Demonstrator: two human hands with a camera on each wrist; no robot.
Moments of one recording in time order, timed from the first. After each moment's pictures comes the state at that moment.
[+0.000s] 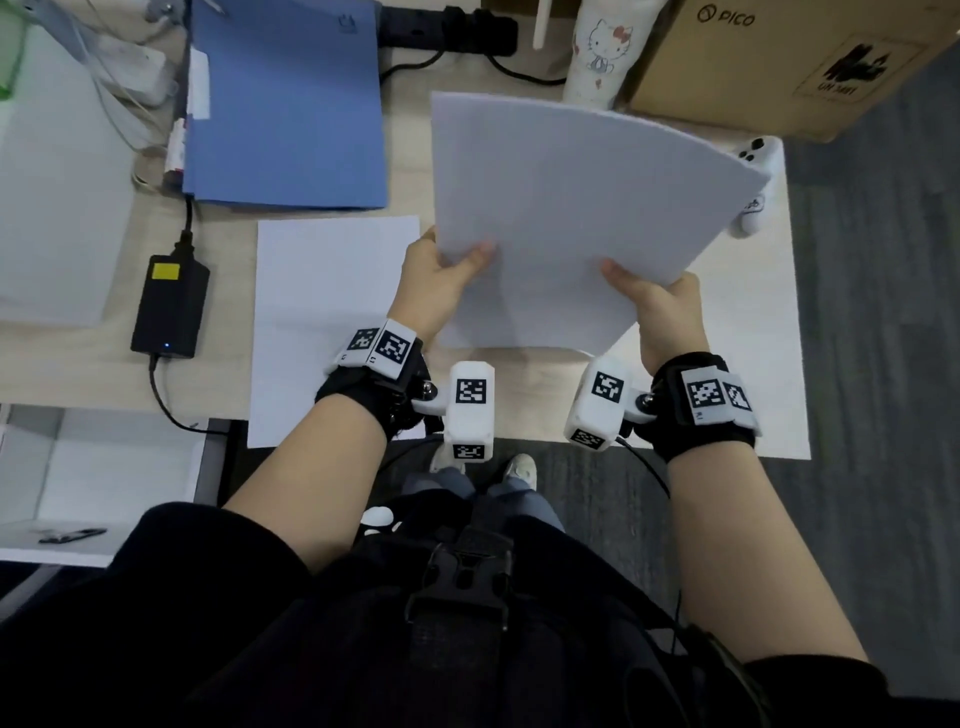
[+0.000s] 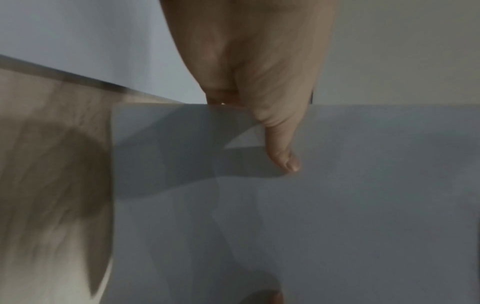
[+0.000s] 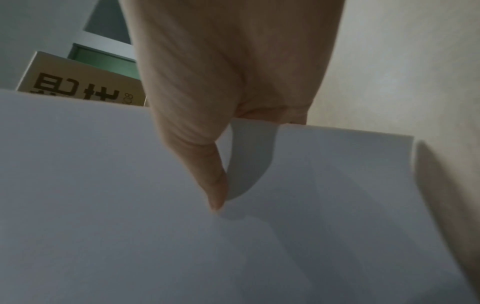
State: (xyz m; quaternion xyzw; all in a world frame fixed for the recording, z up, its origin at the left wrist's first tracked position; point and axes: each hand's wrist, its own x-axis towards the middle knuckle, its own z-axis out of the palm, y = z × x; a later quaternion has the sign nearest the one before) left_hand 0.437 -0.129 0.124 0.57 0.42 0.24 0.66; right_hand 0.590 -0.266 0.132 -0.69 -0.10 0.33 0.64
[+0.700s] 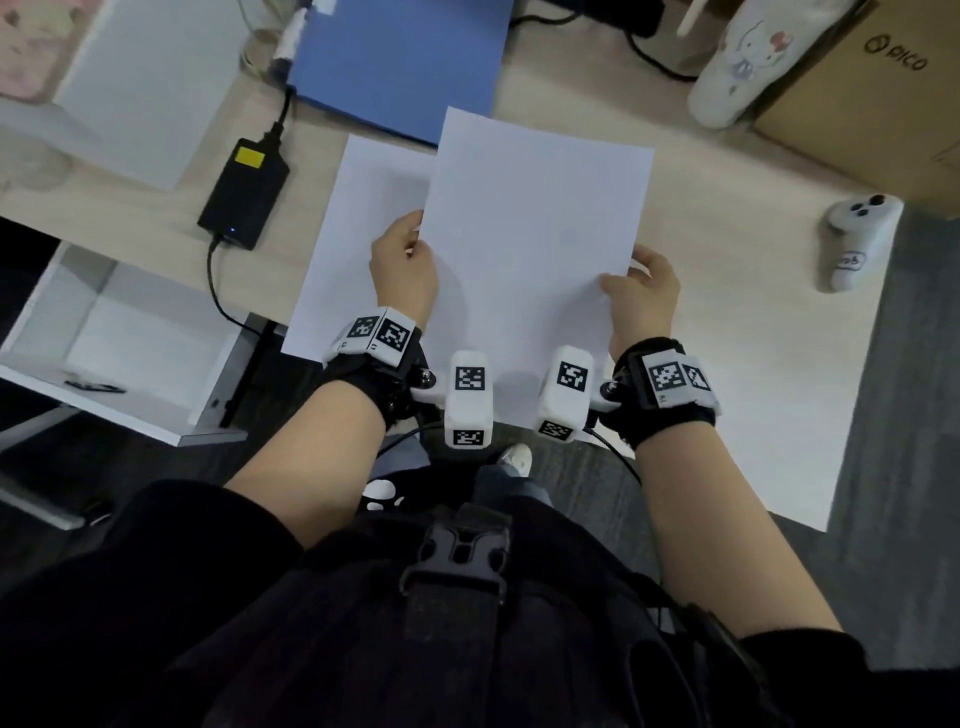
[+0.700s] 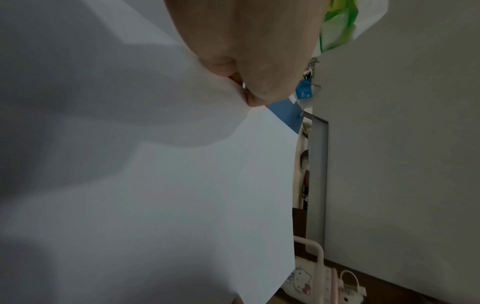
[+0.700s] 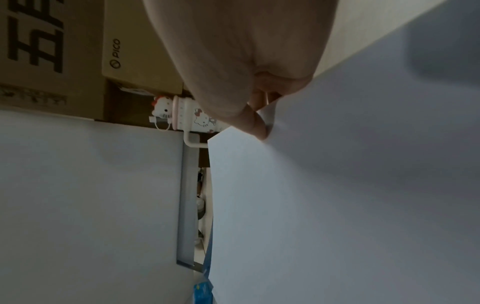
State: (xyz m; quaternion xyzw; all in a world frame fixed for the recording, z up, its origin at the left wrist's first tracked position) left_hand 0.362 -0.122 0.080 0.49 0.64 0.34 0.49; right_hand 0.539 -0.211 0.104 -0.75 -0.09 0.37 0.53
